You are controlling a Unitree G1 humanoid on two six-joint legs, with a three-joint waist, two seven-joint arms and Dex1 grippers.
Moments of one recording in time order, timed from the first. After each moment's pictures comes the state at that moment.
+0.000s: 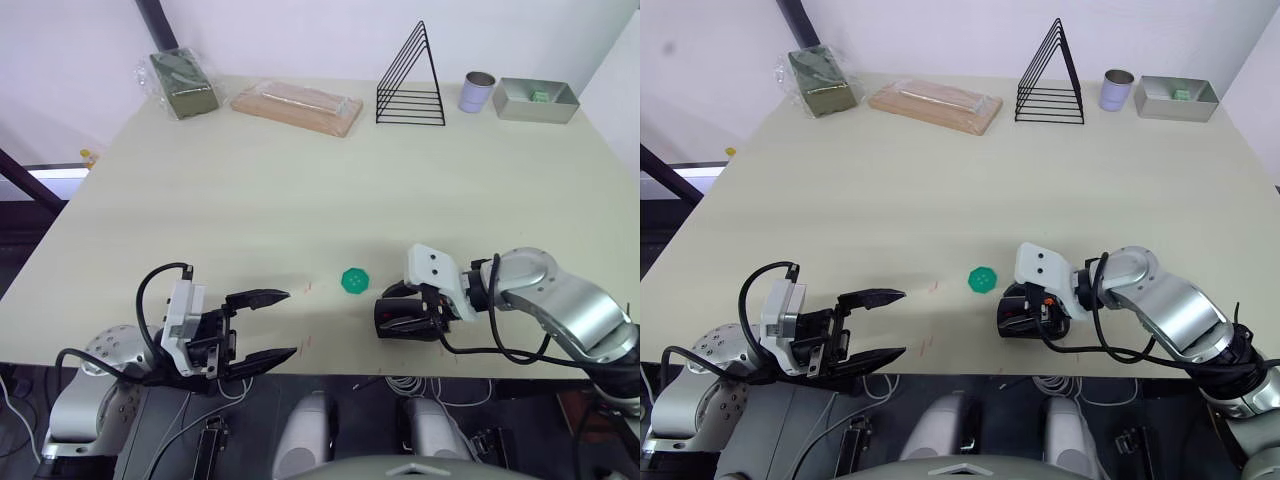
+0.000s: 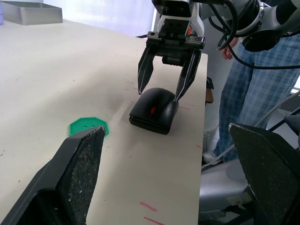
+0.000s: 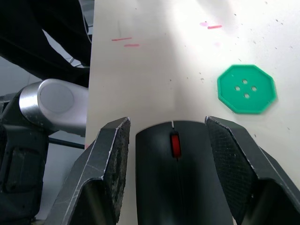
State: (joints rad) left arm 0.17 0.71 0.21 -0.29 -0.69 0.20 -1.34; right arm -0.50 -0.73 0.41 -0.51 0.39 0.88 1.00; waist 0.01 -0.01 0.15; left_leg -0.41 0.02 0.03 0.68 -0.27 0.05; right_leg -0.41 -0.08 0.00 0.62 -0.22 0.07
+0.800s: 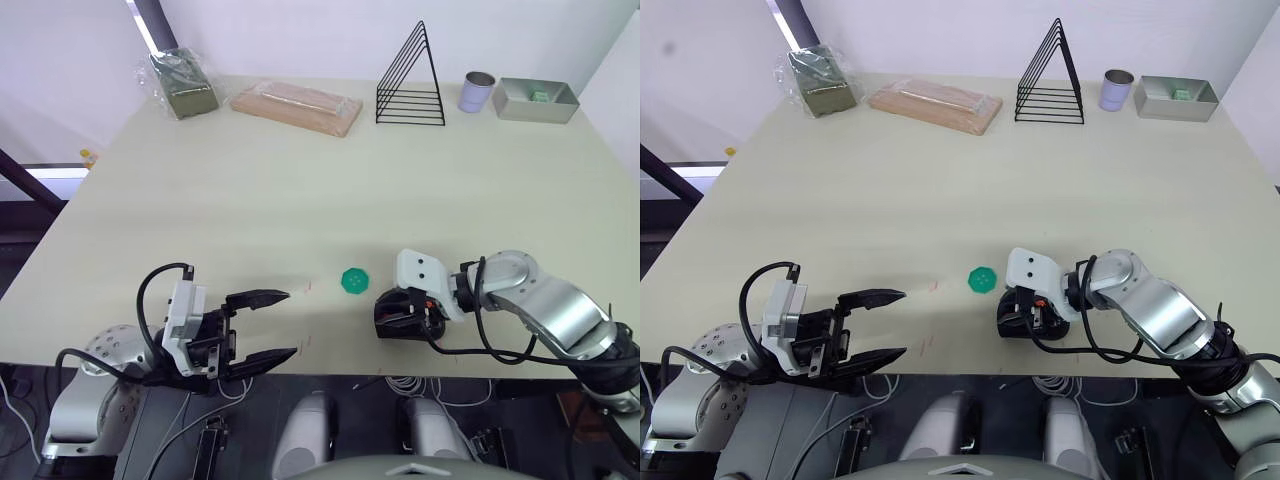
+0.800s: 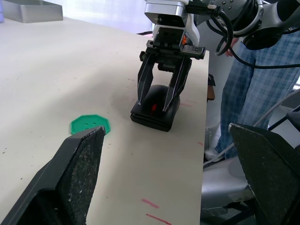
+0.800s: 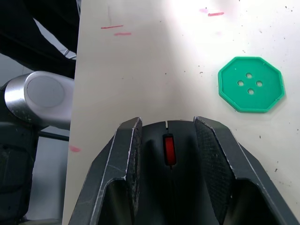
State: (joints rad) left arm 0.17 0.71 0.21 -0.29 -0.67 0.19 -1.34; right arm -0.52 -0.69 0.49 -0.45 0.31 0.85 0.99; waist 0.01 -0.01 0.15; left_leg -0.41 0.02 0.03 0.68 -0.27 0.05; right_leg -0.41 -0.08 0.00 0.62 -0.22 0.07
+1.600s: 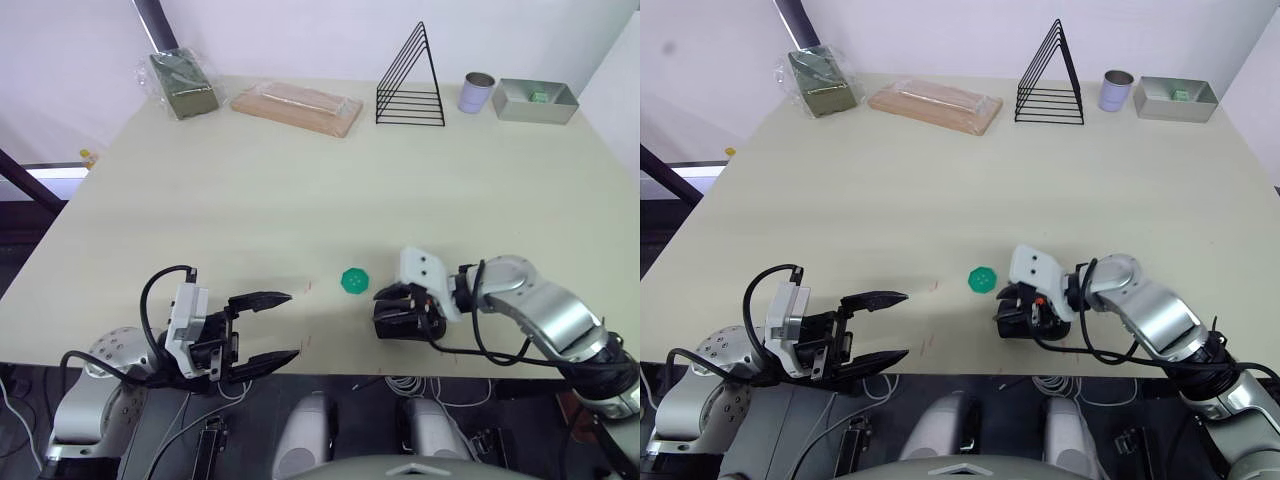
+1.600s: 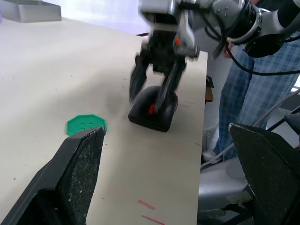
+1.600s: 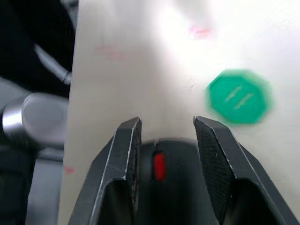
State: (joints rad) left arm 0.18 0.69 0.20 -0.29 -0.67 0.19 -1.34; right arm -0.44 -0.67 0.29 -0.49 0.40 0.79 1.00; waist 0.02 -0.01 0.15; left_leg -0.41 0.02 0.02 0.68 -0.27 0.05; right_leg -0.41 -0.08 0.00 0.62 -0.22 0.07
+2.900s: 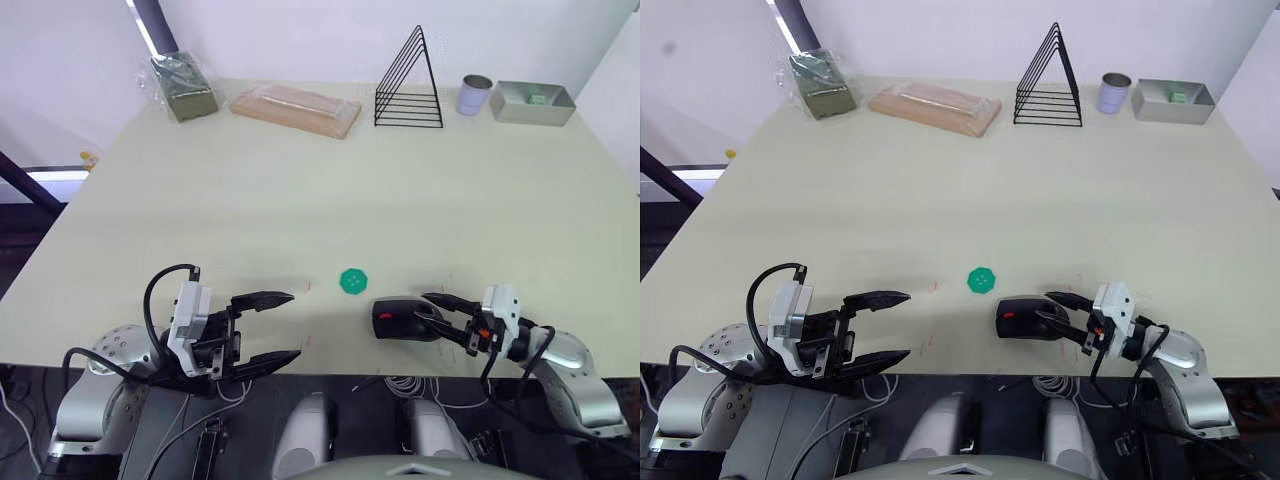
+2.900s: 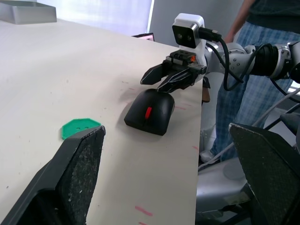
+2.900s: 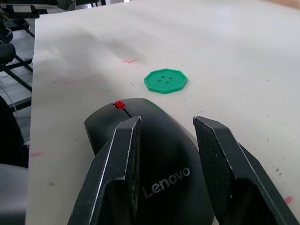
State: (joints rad) left arm 0.16 0.70 0.19 -0.28 -0.67 0.20 -1.34; right arm 0.07 -0.44 0.07 -0.06 0.37 -0.07 1.03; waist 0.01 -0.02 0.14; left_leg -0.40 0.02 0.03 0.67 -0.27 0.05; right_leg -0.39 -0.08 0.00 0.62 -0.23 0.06
